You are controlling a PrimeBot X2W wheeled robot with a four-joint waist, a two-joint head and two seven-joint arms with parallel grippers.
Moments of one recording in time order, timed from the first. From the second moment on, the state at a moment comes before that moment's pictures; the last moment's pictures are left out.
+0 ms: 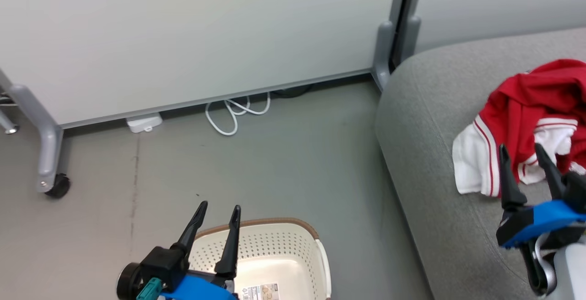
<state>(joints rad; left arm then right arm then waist) -0.05 0.13 -0.35 0.25 -0.32 -0.07 -0.26 -0.32 -0.20 -0.14 0.49 0.14 0.13 -0.20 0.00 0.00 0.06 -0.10</state>
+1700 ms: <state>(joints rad) -0.01 0.09 -0.14 0.42 -0.28 -0.13 -0.26 0.14 -0.05 -0.09 0.13 0.15 0.13 -0.14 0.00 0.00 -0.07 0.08</state>
